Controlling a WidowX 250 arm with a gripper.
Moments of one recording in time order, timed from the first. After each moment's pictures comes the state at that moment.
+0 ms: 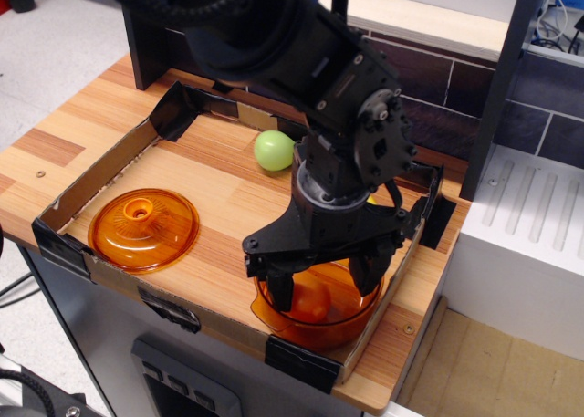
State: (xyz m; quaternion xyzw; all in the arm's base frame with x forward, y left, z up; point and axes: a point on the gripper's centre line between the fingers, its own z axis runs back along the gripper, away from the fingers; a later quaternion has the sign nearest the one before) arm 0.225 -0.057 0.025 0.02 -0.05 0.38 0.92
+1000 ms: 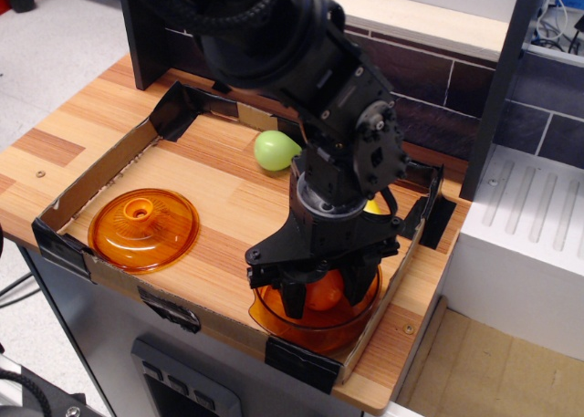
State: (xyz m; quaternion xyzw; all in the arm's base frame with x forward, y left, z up) arm 0.227 -0.057 0.010 0.01 -0.03 0.40 0.91
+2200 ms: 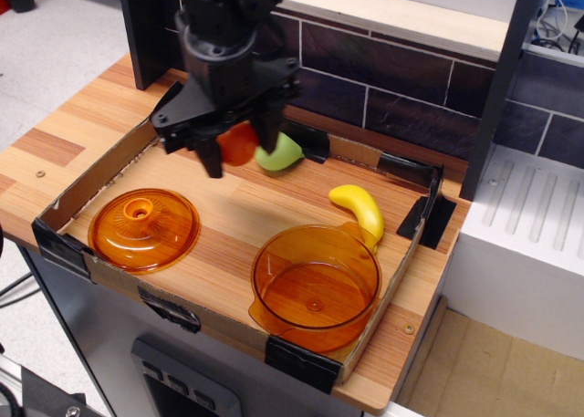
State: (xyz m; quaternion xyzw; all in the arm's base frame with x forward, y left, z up) arm 0.273 0.046 0.065 0.00 -0.11 0.51 0.85
